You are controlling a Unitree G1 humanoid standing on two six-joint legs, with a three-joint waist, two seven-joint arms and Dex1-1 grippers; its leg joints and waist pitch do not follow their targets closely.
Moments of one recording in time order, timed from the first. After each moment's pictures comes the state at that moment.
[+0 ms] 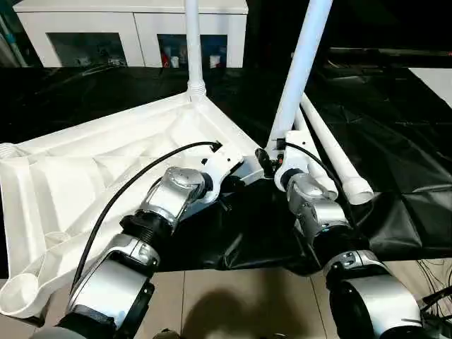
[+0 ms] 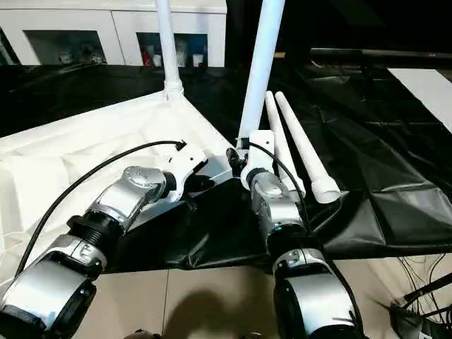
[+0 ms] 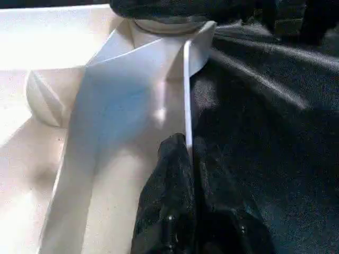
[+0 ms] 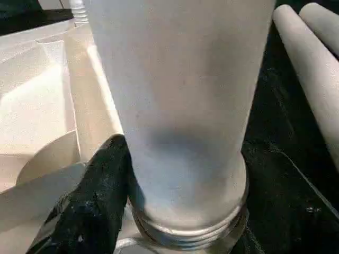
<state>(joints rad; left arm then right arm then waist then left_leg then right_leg) -0.81 0.14 -0.27 0.79 0.07 0.29 -0.70 -0.75 0.00 -0.10 0.93 0.15 0.04 0.12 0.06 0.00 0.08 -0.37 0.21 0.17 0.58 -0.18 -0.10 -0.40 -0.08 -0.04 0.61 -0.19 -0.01</state>
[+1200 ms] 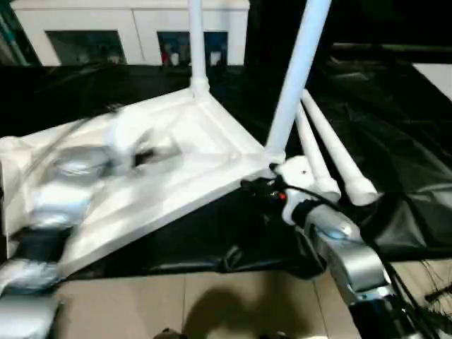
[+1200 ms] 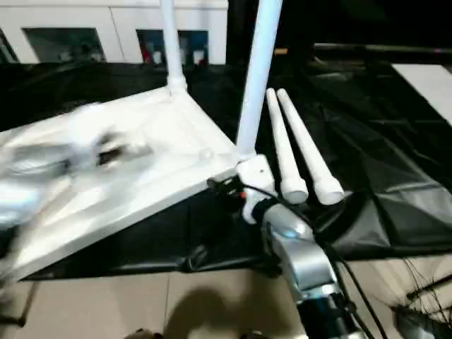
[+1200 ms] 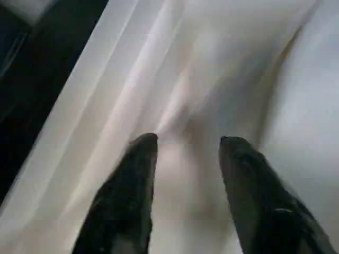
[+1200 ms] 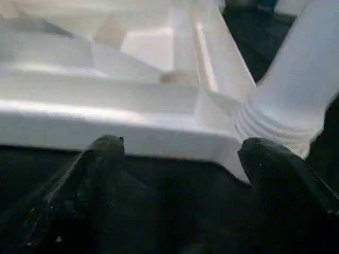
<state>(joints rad) -0.48 0.74 -0.01 0.20 0.23 0.61 -0.68 -0.29 -0.18 0.20 0.08 0.05 0.36 0.35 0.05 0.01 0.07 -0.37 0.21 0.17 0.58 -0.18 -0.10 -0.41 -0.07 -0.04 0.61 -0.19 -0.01</state>
